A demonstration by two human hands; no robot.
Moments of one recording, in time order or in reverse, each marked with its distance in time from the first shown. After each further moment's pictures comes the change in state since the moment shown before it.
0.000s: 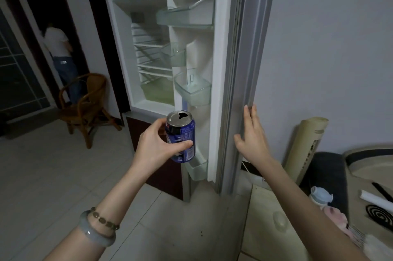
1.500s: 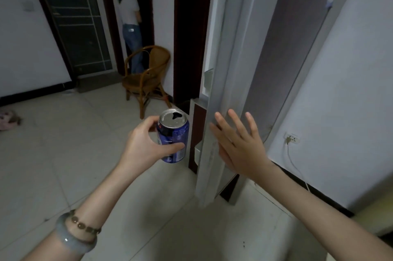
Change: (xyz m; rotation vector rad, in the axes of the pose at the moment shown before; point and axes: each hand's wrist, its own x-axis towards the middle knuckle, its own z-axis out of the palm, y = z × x) left_hand 0.067 -0.199 -0.260 0.151 0.142 -0.246; right_hand 0.088 -0.263 0.240 -0.563 0.358 -1.055
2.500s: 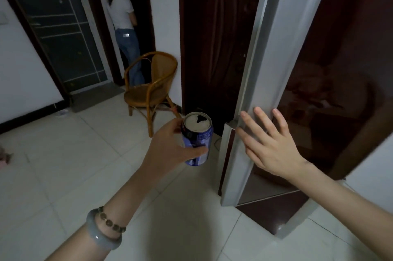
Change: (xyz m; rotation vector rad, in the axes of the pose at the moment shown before) left_hand 0.323 -0.174 -0.078 -0.093 -0.208 0.159; right_hand 0.234 -0.039 0.242 -0.036 0.006 -0.008
